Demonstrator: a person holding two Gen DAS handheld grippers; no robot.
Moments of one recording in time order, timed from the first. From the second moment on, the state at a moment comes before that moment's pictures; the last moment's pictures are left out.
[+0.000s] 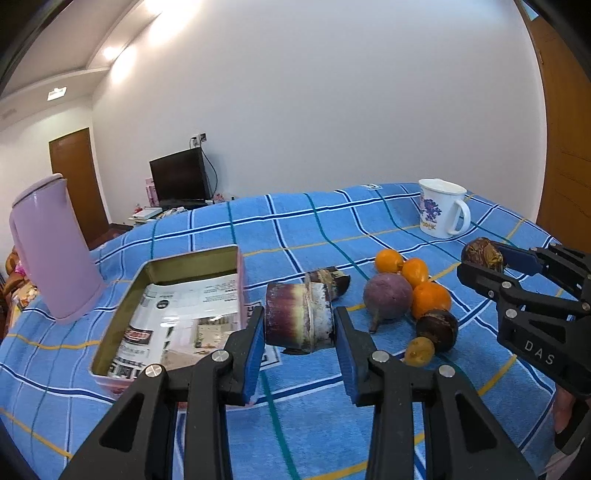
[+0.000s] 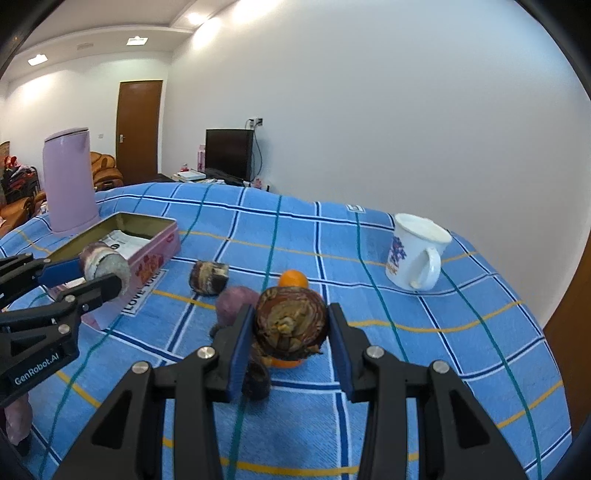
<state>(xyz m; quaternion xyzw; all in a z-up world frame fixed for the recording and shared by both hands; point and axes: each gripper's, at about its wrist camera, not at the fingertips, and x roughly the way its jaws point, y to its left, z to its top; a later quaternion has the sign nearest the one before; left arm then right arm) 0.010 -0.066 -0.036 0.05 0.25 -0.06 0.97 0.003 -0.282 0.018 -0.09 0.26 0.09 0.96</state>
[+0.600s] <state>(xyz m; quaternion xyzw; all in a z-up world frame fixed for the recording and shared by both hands) 0.008 -0.013 -0.029 0.05 0.25 0.00 0.97 0.022 -0.224 0.042 -0.10 0.26 0.16 0.95</state>
